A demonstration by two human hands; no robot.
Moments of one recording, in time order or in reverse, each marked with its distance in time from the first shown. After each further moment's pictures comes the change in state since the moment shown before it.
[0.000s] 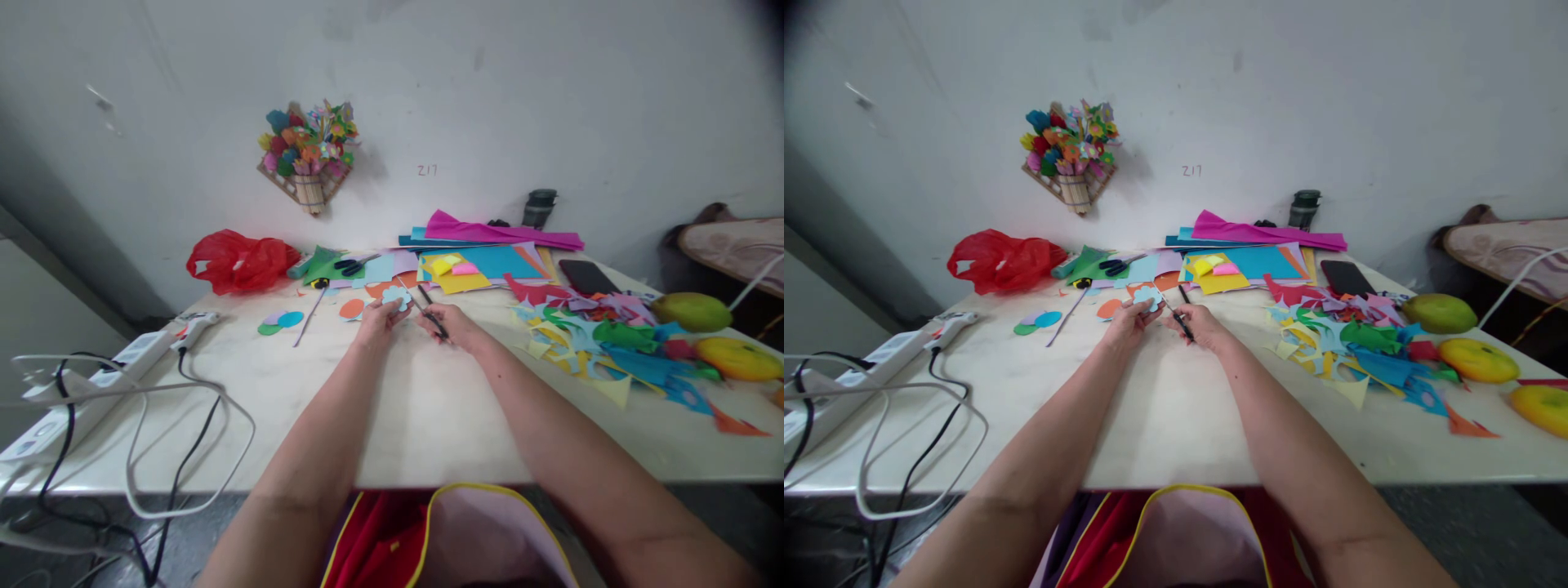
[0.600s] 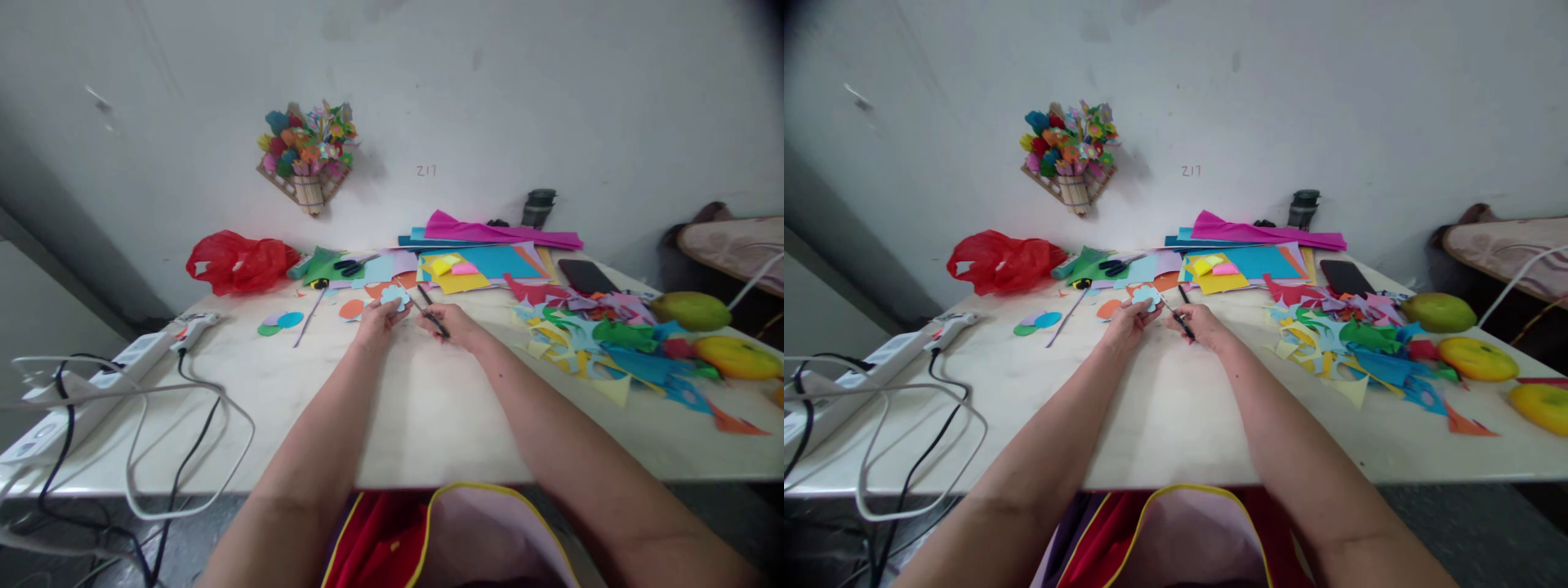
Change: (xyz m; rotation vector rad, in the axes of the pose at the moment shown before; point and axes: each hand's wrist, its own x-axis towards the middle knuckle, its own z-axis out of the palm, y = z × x) left_hand 0.000 0.000 -0.002 0.000 -0.001 0.003; right_hand 0.006 0.009 -0.002 0.041 -0.012 -0.034
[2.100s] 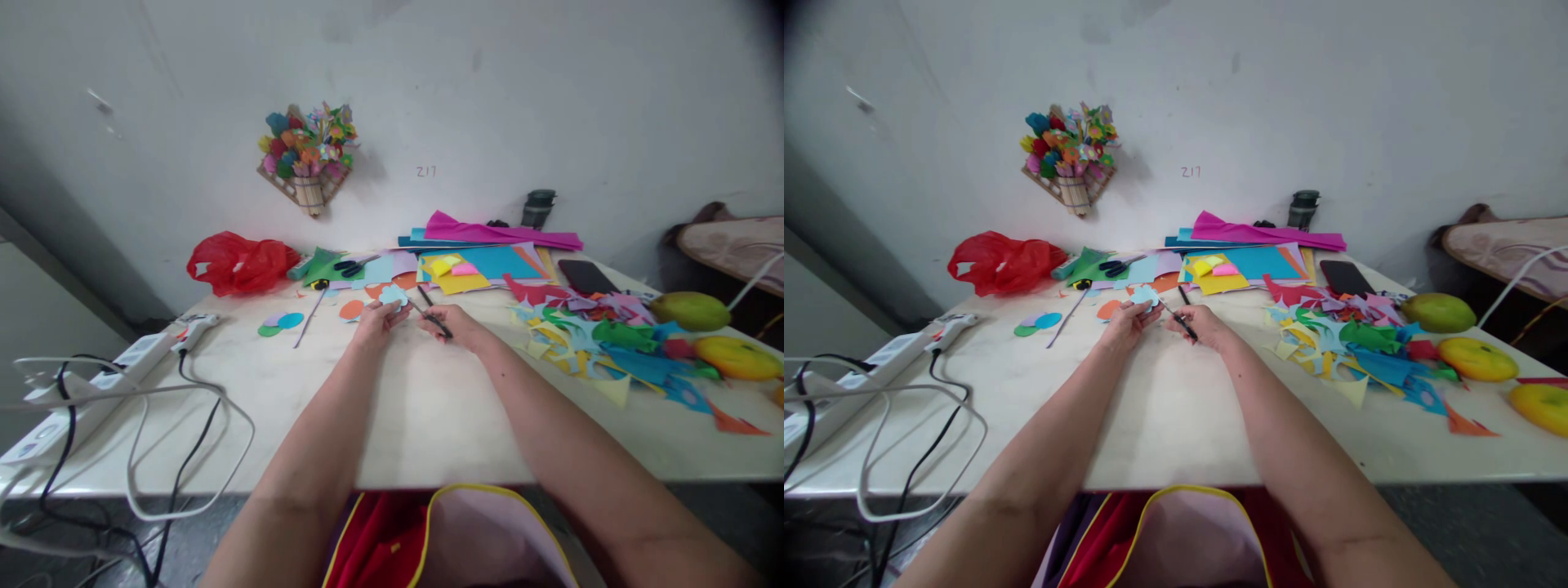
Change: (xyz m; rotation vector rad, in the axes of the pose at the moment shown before) left_hand -0.001 0.003 -0.003 0.025 -0.022 -0.043; right_hand -0.004 -0.003 -0.004 0.050 -0.054 0.017
